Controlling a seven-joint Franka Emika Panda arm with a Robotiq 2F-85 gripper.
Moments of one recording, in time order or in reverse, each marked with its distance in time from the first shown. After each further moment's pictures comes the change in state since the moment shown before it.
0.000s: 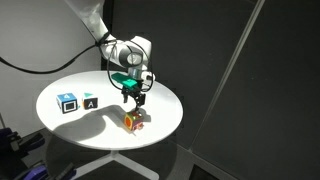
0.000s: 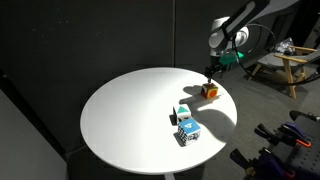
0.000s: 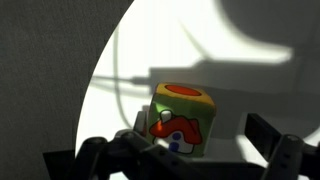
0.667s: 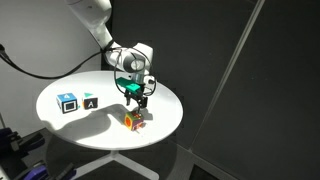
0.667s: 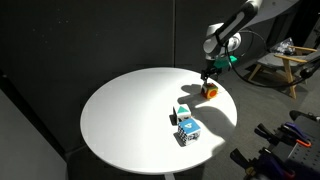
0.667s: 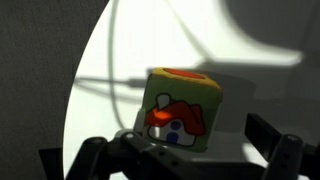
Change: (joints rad) arm 0.000 0.118 0.007 0.119 0.001 0.001 0.000
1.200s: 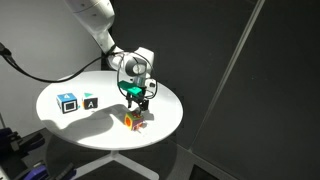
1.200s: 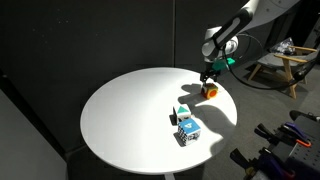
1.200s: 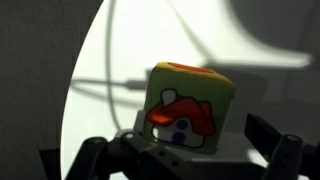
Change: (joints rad) arm 0.000 0.060 -0.007 0.055 -0.001 0.000 0.000
